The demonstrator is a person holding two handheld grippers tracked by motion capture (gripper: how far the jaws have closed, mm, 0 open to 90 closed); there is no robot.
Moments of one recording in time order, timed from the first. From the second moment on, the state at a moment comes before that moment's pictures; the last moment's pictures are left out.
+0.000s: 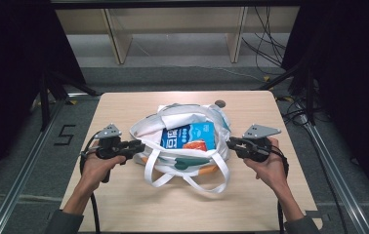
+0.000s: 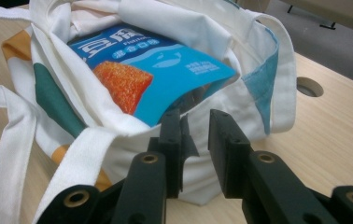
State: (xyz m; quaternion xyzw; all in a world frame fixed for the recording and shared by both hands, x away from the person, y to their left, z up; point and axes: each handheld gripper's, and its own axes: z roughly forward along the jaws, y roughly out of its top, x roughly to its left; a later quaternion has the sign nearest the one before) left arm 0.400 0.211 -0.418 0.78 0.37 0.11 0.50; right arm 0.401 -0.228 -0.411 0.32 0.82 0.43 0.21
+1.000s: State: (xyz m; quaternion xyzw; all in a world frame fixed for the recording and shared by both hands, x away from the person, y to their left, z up) left arm 0.368 0.207 -0.417 0.78 0.35 0.11 0.50; right arm 0.386 -0.238 -0.424 0.34 0.82 0.42 0.20
